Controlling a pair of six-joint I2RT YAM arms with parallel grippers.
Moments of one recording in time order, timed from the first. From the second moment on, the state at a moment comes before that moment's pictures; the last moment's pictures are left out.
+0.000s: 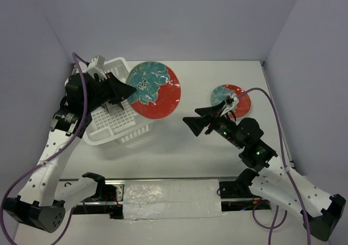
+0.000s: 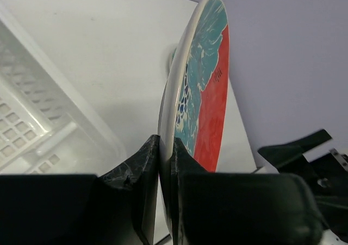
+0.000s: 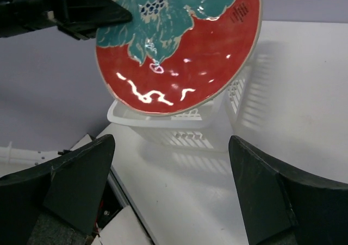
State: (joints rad) left arm -0.22 1.02 1.20 -0.44 0.33 -0.65; right arm 0.73 0.65 0.60 0.16 -0.11 0.50
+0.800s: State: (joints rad) left arm -0.24 0.84 1.08 -0.21 0.42 -0.77; right arm 0.73 0.84 0.67 0.27 -0.12 0.57
